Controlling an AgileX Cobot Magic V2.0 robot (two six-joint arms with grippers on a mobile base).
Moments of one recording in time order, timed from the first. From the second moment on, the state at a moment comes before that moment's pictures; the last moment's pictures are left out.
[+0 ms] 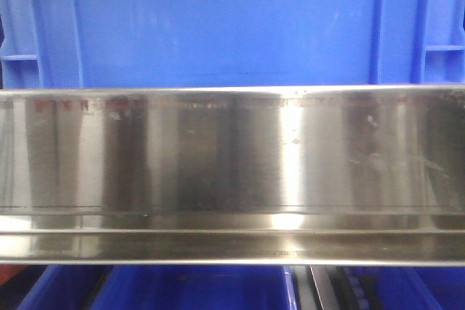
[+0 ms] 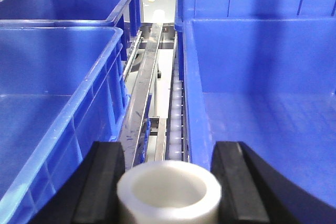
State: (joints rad) left arm 0.07 0.73 -1.16 -0.01 0.87 0.08; right arm -0.01 0.77 -1.12 0.19 0.76 -0.11
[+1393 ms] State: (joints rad) left arm -0.48 1.51 -1.65 -0.03 0.77 0.08; right arm 0.50 1.48 -1.66 0.20 0.74 -0.15
